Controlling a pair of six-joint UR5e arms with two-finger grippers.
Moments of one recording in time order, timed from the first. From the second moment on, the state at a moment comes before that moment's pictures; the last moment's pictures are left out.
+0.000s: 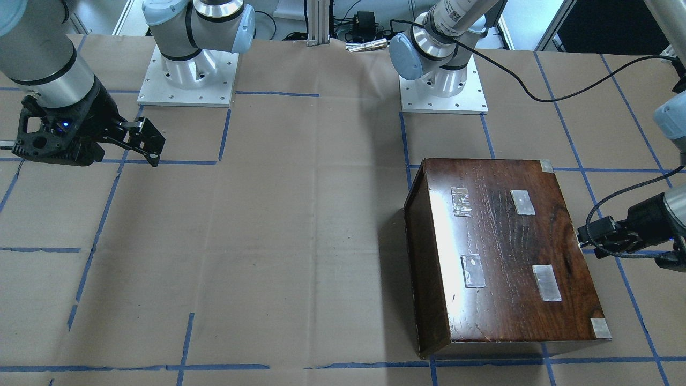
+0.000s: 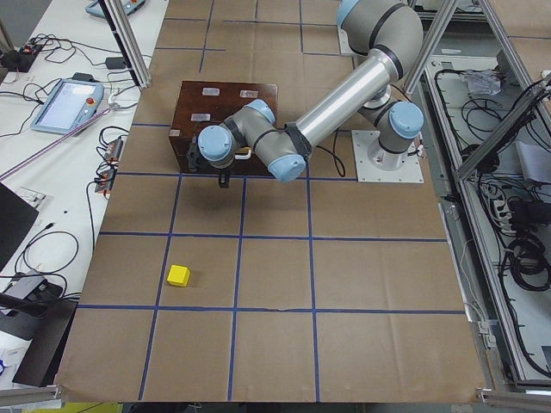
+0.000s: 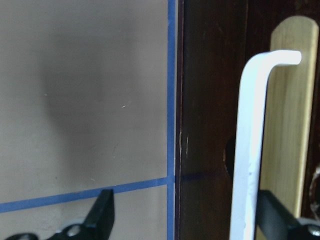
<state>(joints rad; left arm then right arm) -0.96 -2.00 -1.54 -1.38 1.22 0.64 1.45 -1.53 1.63 -1.62 -1.56 -0.03</state>
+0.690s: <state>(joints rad) -0.97 -2.02 -1.53 -1.34 1.23 0.63 1.45 -1.53 1.63 -1.62 -1.56 -0.03</state>
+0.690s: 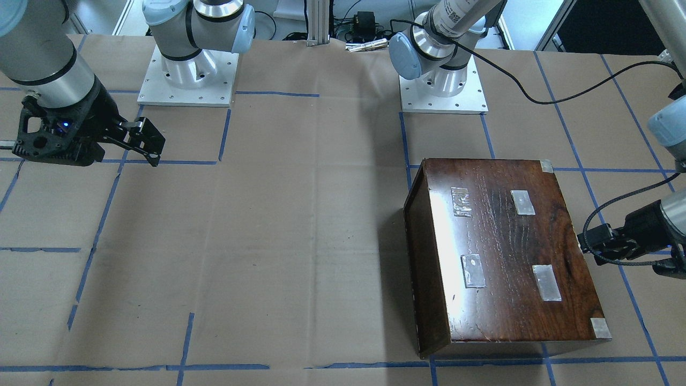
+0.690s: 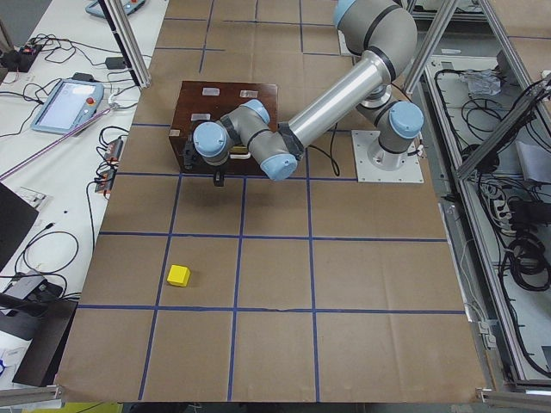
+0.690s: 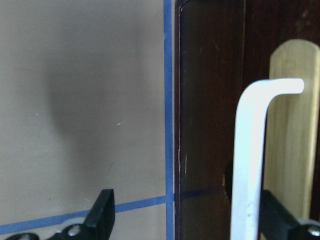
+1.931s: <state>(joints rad) -0.95 -2.02 -1.53 -1.29 1.27 0.64 1.45 -1.53 1.63 -1.62 -1.56 -0.03</state>
